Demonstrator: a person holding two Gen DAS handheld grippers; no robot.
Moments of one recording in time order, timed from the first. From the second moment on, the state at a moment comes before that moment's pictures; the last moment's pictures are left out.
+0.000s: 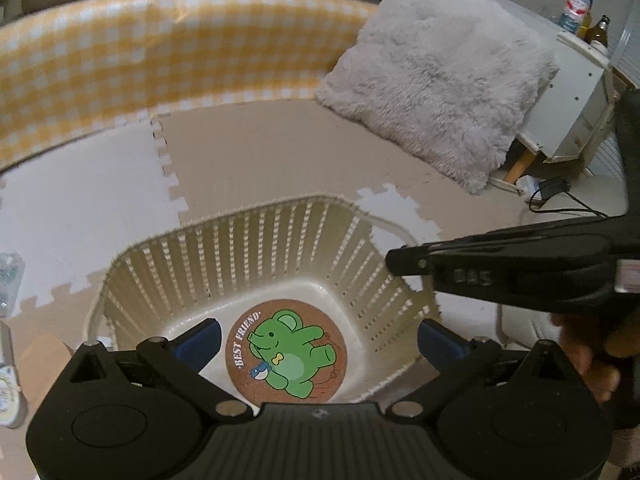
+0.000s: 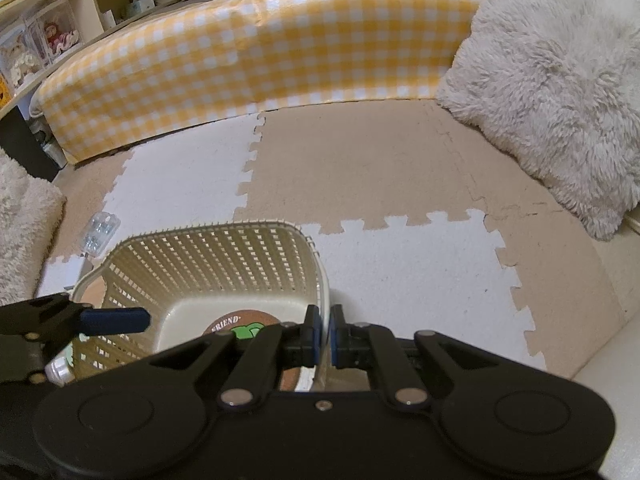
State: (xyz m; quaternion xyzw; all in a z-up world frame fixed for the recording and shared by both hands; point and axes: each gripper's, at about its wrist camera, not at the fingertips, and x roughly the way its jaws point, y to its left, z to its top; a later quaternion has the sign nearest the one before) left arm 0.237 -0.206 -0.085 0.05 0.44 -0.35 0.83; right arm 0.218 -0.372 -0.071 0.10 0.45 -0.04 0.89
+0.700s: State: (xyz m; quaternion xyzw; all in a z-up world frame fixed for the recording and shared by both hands) left arm 0.214 -0.141 -0.030 0.07 0.41 -0.28 0.87; right arm 0.219 -0.372 -0.071 0.10 0.45 -0.04 0.89
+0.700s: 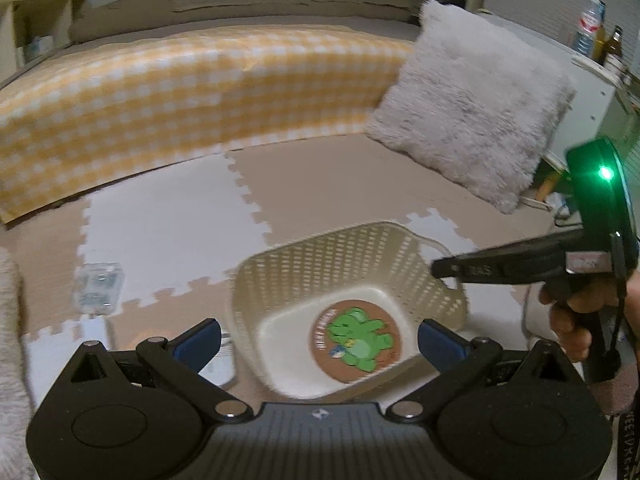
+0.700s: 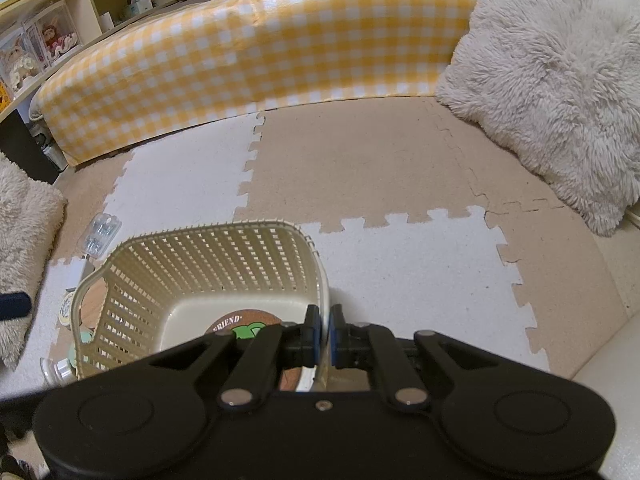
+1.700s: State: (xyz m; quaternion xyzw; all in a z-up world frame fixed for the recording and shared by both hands) left arm 0.383 -0.014 -0.101 0.06 0.44 -0.16 0.88; right arm 0.220 -0.369 -0.071 0.08 0.46 -0.04 0.89
